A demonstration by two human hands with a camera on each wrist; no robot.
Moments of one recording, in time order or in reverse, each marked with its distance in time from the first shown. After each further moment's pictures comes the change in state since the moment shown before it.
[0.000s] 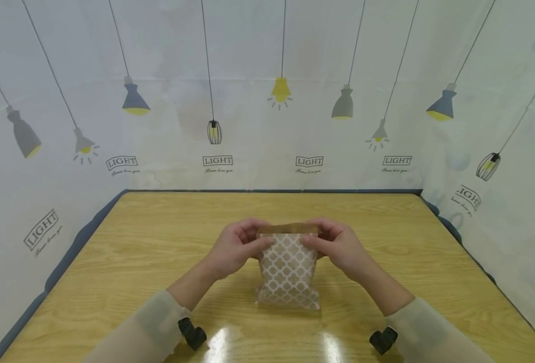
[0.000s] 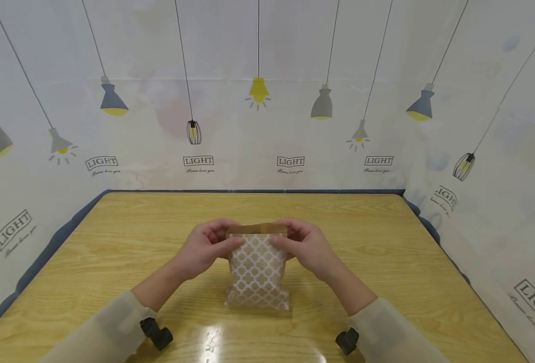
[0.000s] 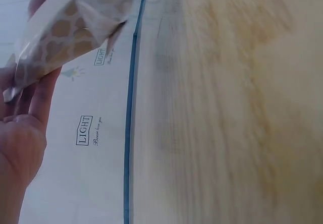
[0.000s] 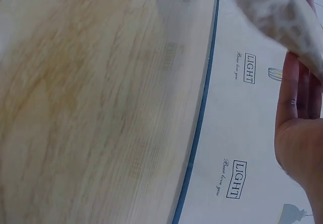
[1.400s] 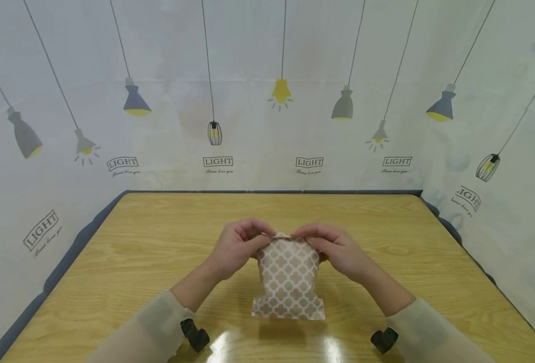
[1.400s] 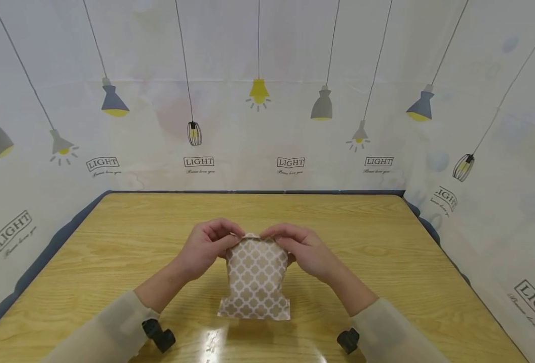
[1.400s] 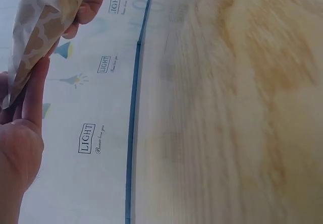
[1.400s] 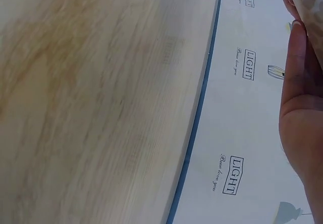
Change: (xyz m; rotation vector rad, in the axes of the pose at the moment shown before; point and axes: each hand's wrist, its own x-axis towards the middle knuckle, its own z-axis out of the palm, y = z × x) left_hand -0.002 0.009 0.007 -0.058 0.050 -0.002; right_hand -0.002 -0.001 -0.003 -0.048 -0.186 -0.116
